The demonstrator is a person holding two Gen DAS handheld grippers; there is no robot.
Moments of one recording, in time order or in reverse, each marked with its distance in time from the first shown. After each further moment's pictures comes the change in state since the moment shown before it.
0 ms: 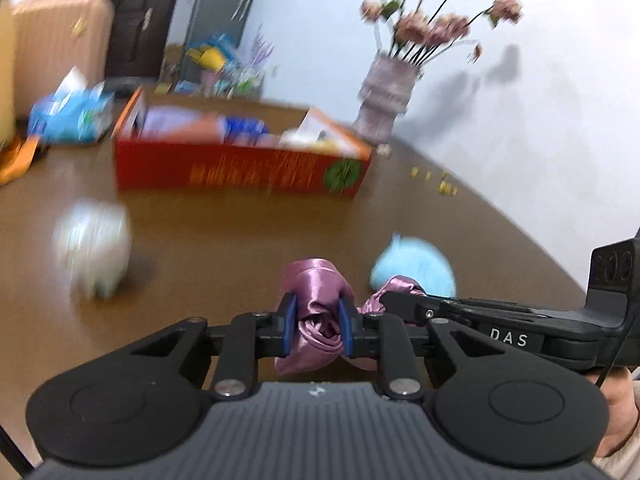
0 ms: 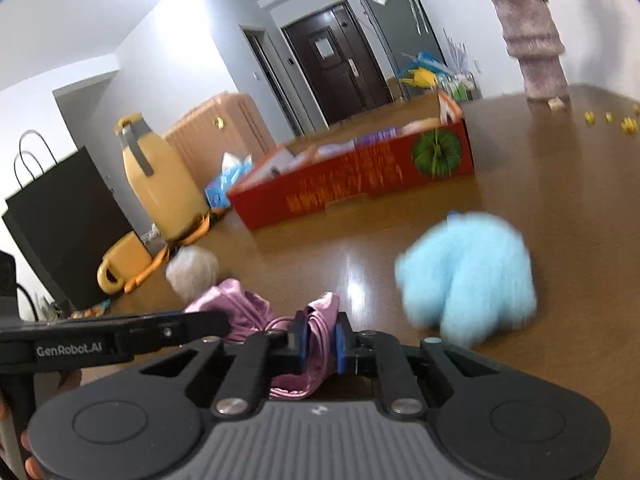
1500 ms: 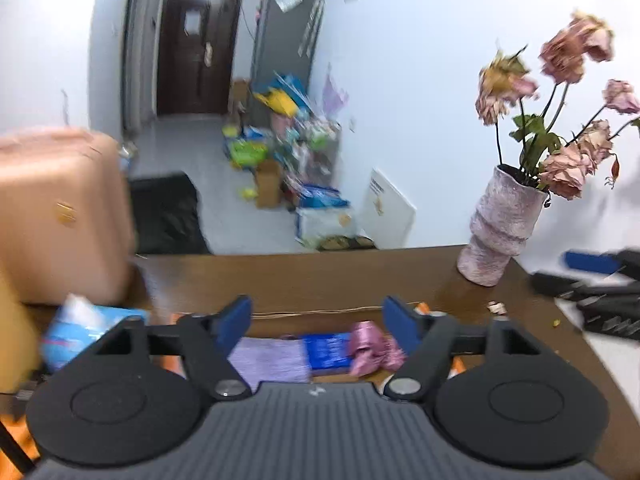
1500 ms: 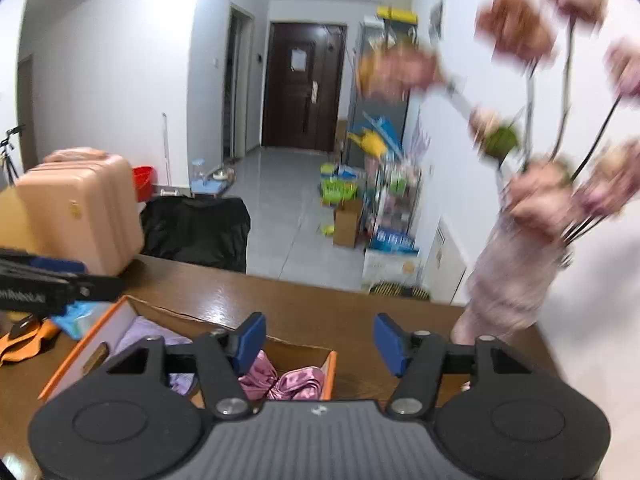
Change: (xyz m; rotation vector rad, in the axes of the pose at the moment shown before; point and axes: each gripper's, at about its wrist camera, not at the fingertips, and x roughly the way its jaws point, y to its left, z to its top) left arm 0.108 0.048 0.294 -0.005 -0.059 0.296; right arm 0.094 -0.015 0.328 -0.379 0.017 -0.371
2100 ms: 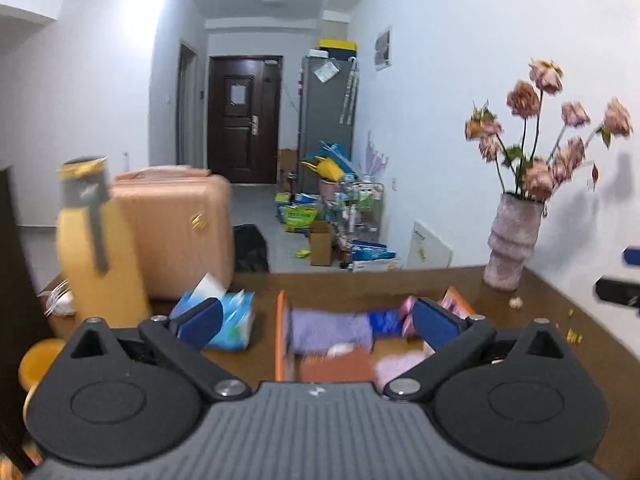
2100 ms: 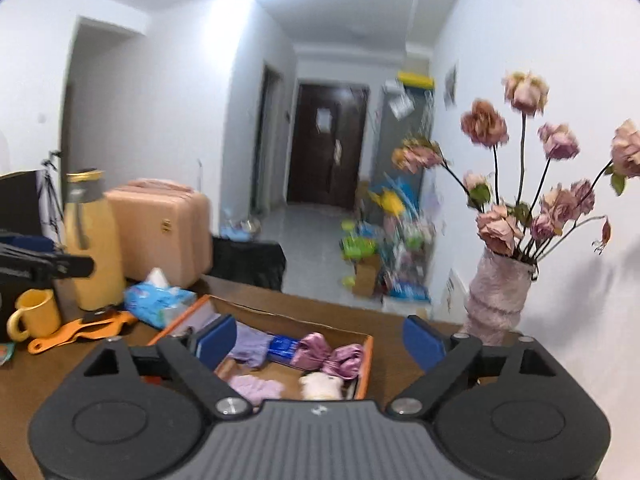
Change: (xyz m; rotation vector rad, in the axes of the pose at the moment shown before) left arm -0.175 0.021 -0.125 0.014 -0.226 0.143; right arm -0.167 0.063 -0.116 -0.039 -0.252 0.062
